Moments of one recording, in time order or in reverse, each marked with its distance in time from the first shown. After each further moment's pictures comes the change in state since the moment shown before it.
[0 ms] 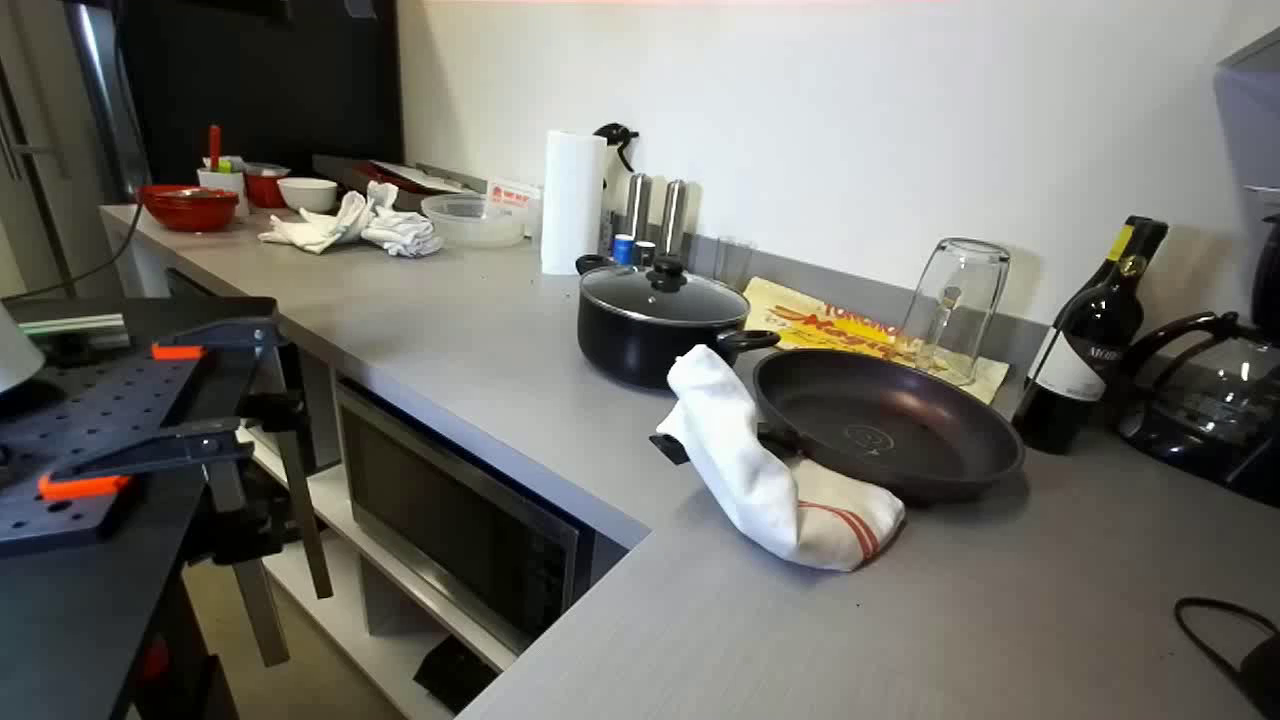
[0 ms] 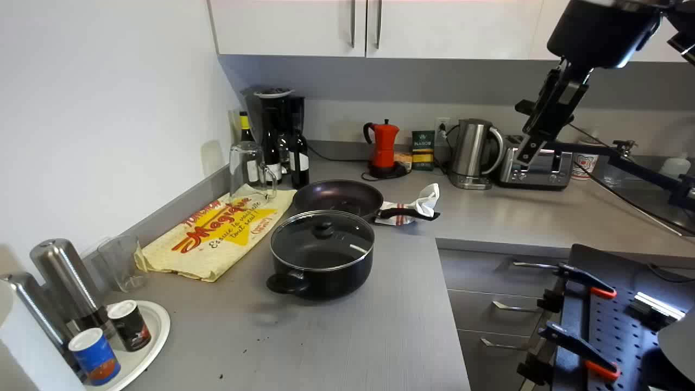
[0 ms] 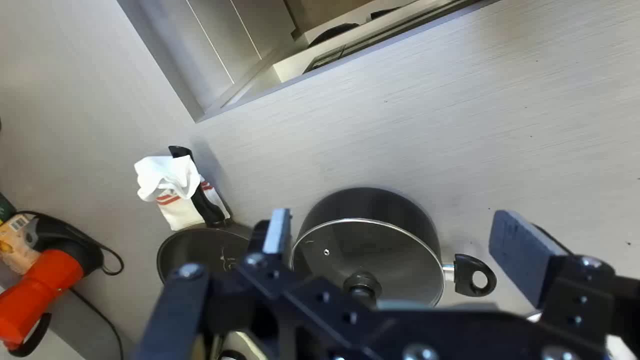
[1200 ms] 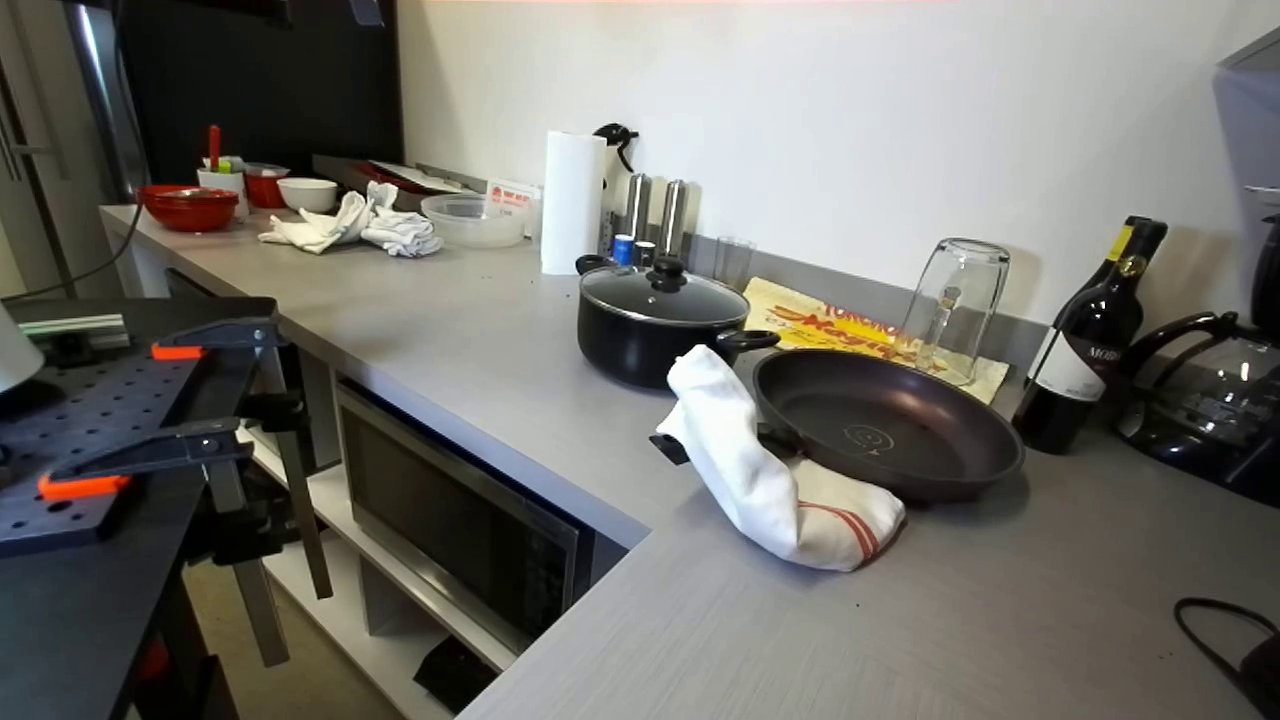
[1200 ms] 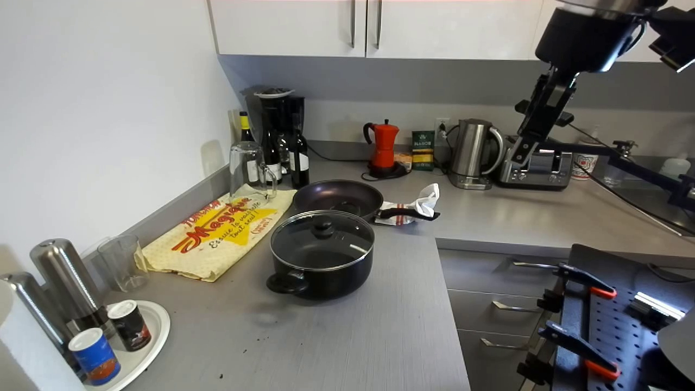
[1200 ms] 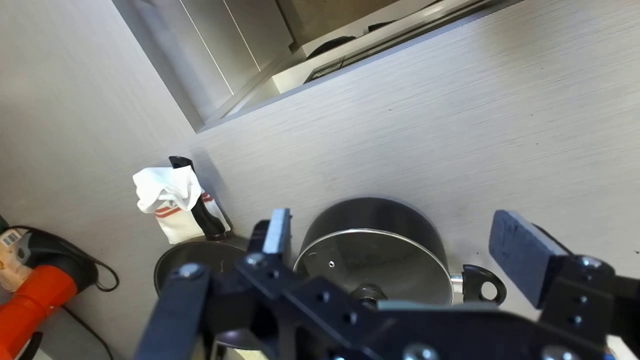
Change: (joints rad) arm -0.015 0.052 -0.051 0.014 -0.019 0.006 -0.031
